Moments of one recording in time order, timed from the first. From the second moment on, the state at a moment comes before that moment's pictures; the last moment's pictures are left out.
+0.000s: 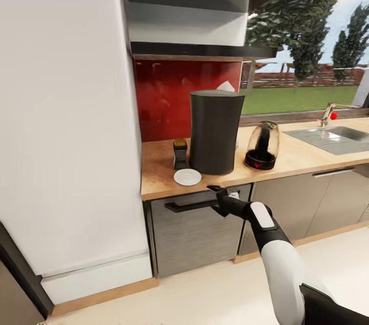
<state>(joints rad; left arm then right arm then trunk) 0.24 0.33 0.60 -0.49 0.62 0.26 -1.12 -0.84 0.12 -0.42 -0.62 -0.87 0.77 0.02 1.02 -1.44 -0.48</state>
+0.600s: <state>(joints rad) 0.24 0.33 0.60 -0.49 0.62 0.26 -1.12 -0.75 0.06 -0.39 -0.63 -0.41 0.73 0.51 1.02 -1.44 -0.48</state>
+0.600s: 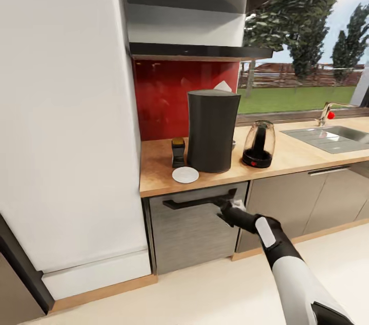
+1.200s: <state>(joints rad) 0.24 0.29 0.60 -0.50 0.62 0.14 -1.12 -0.40 -0.13 -0.39 -0.45 0.35 -0.02 1.08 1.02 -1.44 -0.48</state>
